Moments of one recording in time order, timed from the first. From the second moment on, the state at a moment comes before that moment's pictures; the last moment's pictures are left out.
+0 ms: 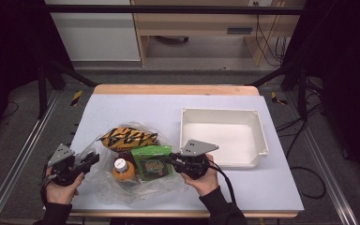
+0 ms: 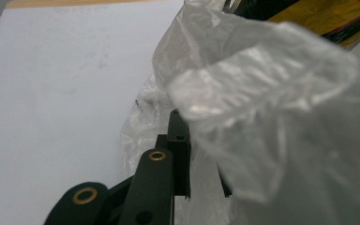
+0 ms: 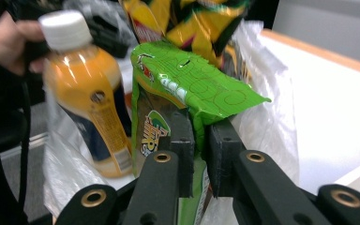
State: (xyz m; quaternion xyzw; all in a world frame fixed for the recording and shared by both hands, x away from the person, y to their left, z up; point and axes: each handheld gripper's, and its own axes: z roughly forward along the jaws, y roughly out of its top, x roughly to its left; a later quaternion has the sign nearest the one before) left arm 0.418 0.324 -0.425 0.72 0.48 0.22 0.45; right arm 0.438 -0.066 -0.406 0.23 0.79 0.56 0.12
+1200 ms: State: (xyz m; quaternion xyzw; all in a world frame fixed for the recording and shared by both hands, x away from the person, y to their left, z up) left arm 0.415 0.324 -0.420 0.72 0.47 0.24 0.45; right arm 0.422 -0.108 -0.310 0.21 0.68 0.68 0.20
